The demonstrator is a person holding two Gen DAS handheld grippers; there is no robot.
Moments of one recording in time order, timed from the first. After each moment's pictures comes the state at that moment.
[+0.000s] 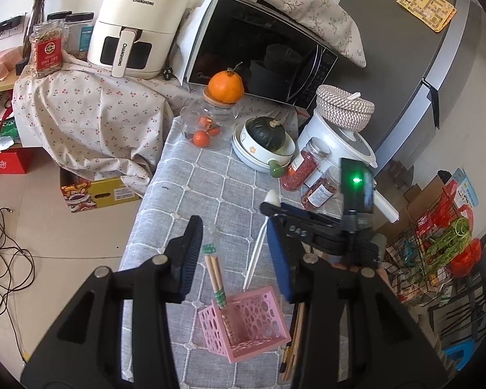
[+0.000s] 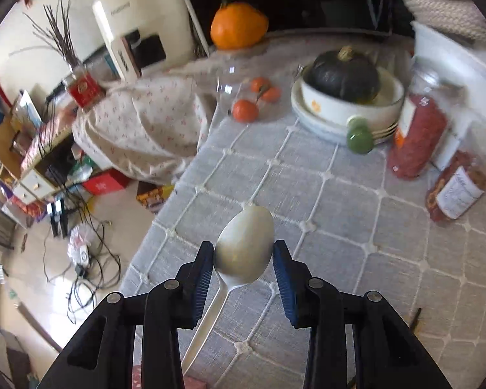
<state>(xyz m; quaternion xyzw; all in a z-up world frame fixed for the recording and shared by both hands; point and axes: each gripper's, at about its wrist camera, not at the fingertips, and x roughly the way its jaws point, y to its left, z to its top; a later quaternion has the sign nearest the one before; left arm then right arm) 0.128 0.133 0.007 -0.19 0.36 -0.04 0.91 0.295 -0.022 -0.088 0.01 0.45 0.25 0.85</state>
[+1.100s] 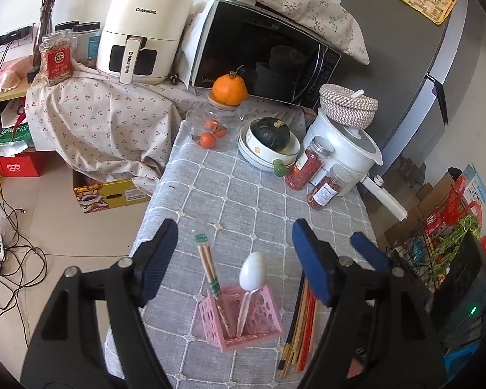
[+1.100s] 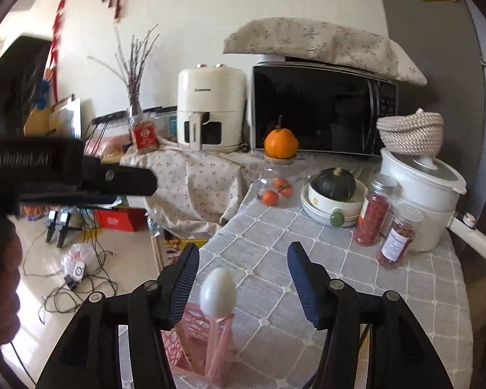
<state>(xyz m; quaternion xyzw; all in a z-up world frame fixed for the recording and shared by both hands) 0.116 0.109 0.018 -0.16 0.36 -0.01 0.92 0.123 -0.039 -0.013 -0.03 0.24 0.26 0.94</state>
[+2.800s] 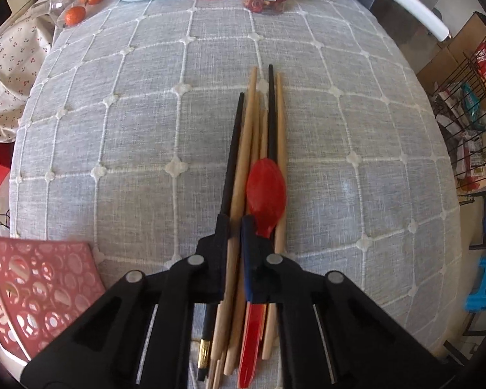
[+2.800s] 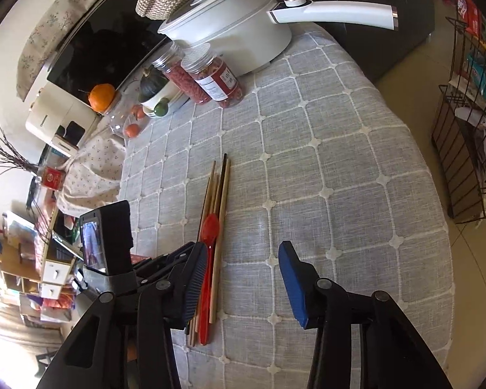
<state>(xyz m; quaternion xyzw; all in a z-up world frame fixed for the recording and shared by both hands) 0.184 -0.101 -0.153 0.02 0.61 -0.05 0.79 0.152 -0.269 -0.063 0.23 0.55 0.09 0.80</state>
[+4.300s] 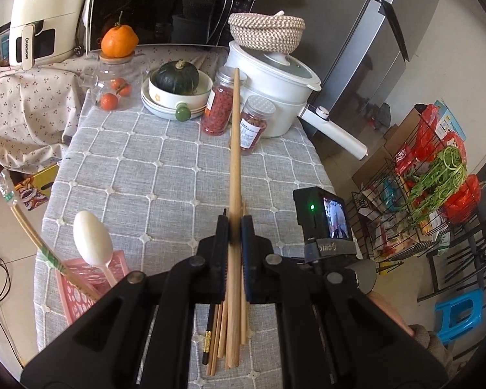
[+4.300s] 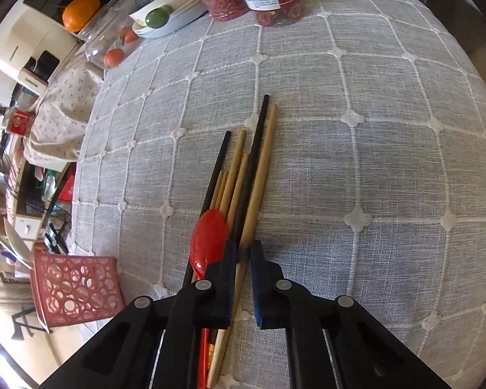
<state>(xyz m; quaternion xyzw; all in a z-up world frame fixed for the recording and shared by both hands) 0.138 -0.024 -0.020 -0.11 0.42 -0.13 0.89 0.223 -0.166 -0.159 0.13 0.63 0.13 0.75</state>
